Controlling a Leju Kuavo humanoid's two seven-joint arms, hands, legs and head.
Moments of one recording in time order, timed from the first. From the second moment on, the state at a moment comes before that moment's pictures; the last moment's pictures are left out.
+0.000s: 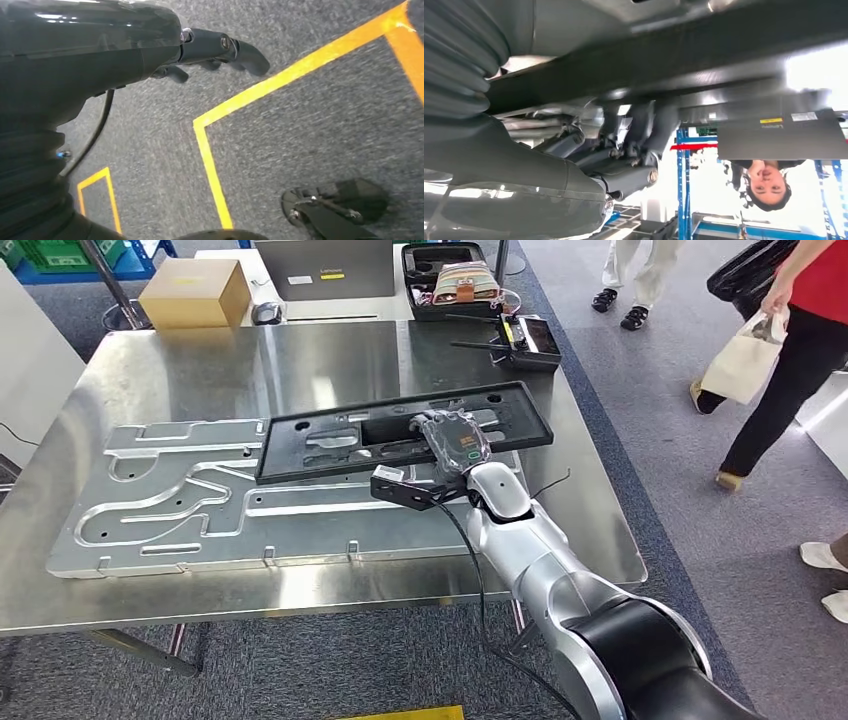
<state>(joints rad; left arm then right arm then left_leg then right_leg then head) -0.10 -0.21 1.01 -0.19 -1.37 0.18 -0.09 -0.95 0.21 0.29 -0.32 1.32 -0.44 -0.12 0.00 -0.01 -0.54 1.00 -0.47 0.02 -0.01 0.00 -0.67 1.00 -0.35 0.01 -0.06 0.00</state>
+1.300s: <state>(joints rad) -0.10 -0.21 1.03 -0.19 -1.42 0.17 0.00 -1.02 0.24 -0.06 -0.32 0.95 -0.28 -0.06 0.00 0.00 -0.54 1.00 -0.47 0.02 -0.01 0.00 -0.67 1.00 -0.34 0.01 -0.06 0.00</state>
